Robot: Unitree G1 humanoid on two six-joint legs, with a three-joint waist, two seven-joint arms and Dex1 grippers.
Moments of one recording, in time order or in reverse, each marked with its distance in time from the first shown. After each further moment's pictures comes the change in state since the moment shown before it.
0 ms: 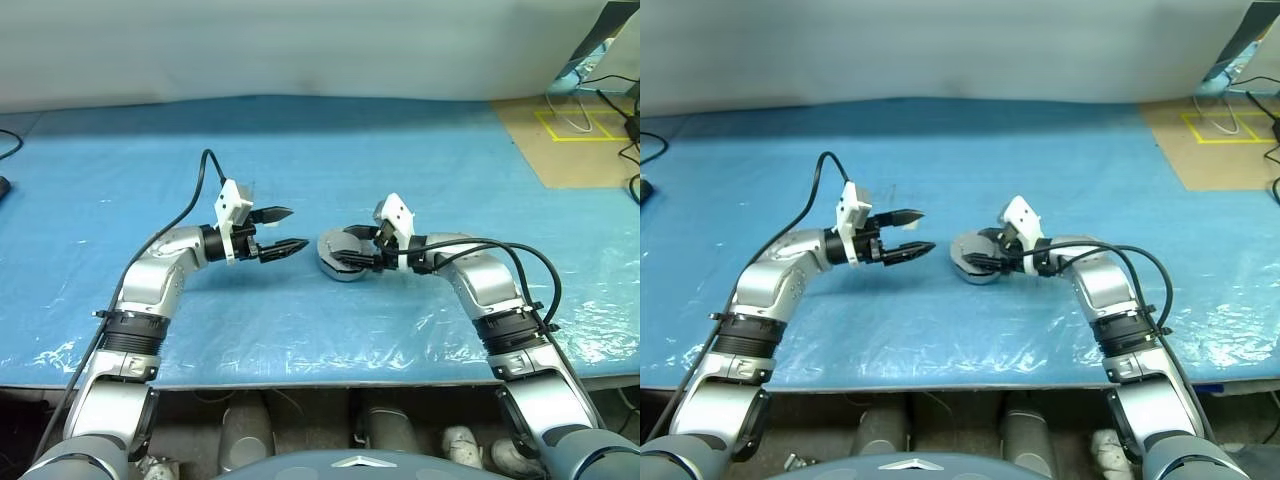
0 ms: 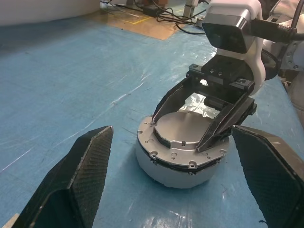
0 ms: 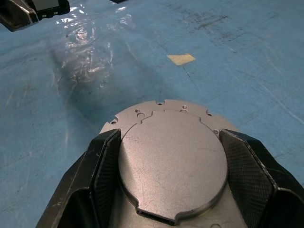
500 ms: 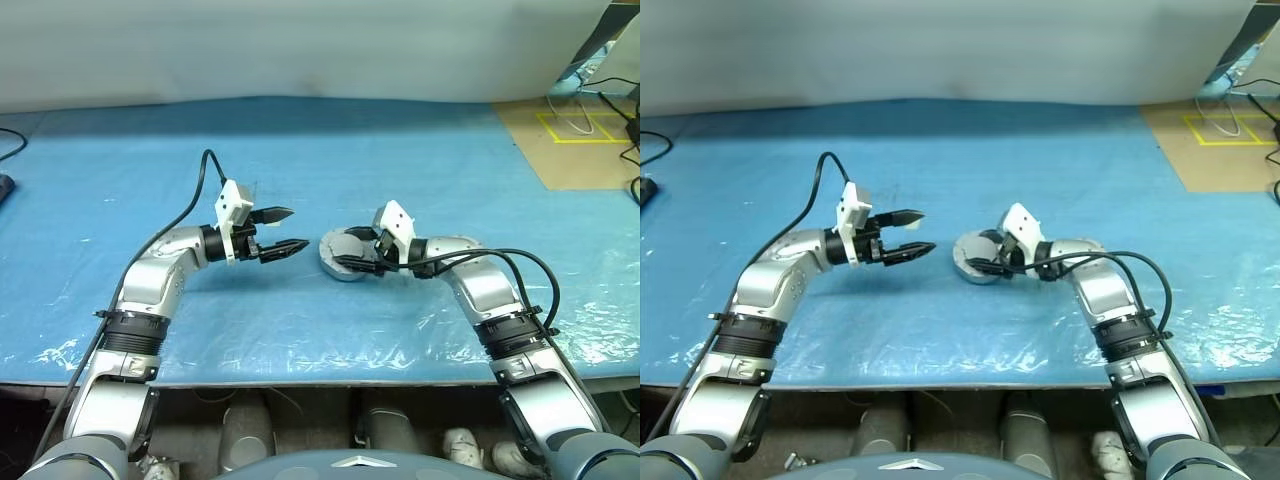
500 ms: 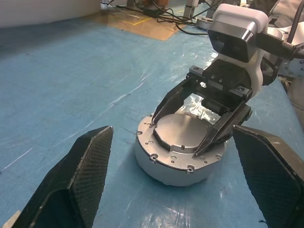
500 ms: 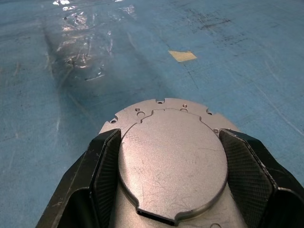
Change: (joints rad) left arm 0.000 0.000 -0.002 0.000 0.000 -0.001 -0.002; right arm 0.024 -0.014 0.032 0.046 -0.051 -0.144 -0.002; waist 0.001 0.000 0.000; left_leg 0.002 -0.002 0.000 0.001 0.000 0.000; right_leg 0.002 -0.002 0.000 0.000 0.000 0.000
